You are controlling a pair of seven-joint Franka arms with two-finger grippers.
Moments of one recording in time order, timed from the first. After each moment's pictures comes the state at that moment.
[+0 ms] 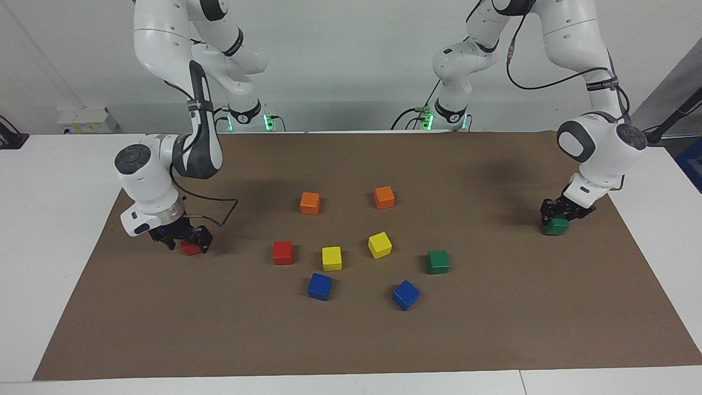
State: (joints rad) left arm 0.33 0.24 -0.07 -2.11 -0.04 2.41 0.42; right arm -0.05 0.29 -0.02 -1.92 -0.01 2.28 0.11
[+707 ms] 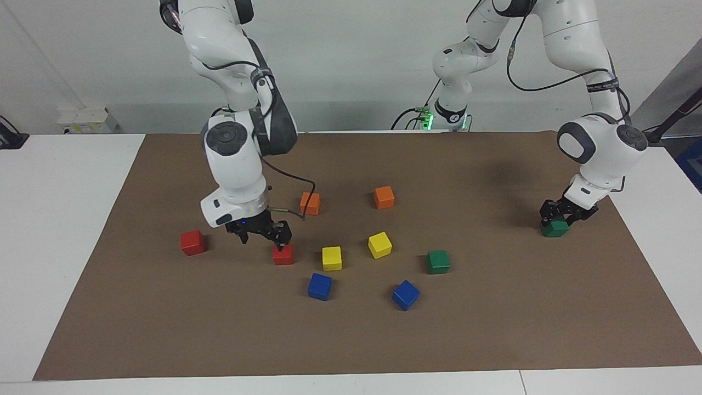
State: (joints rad) left arm 0.33 0.24 -0.08 -2.06 -0.04 2.37 0.42; right arm 0.28 0.42 -0.01 -1.62 -0.04 2.13 0.57
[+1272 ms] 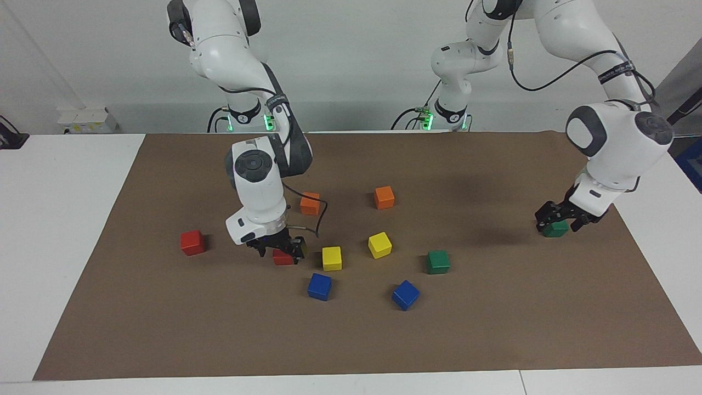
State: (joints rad) left arm 0.07 0.29 -0.08 -1.70 0.00 2.06 0.01; right arm 0.30 0.48 -0.01 -1.68 -0.04 2.25 0.58
